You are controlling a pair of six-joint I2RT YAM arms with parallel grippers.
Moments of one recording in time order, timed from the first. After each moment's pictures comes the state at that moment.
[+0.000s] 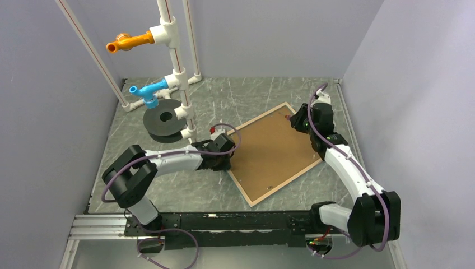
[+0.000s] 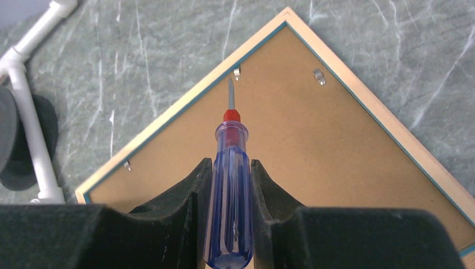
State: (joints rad) left arm -0.88 1.61 0.87 -0.29 -0.20 -0.92; right arm 0.15 1.16 0.80 -0.09 0.00 0.42
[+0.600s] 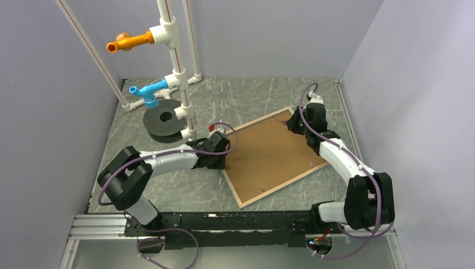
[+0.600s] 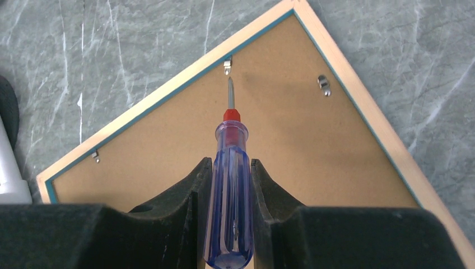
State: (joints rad) left arm -0.82 1.60 0.89 -0.31 -0.17 -0.70; right arm 0.16 1.30 0.80 -0.06 -0.02 0.38
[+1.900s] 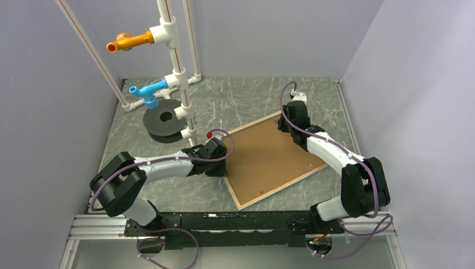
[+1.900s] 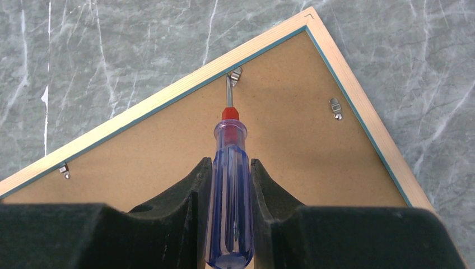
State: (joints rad) left arm -0.84 1.51 0.76 -0.25 -0.06 -0.78; right arm 0.32 1.43 0.87 -0.04 0.20 0.33
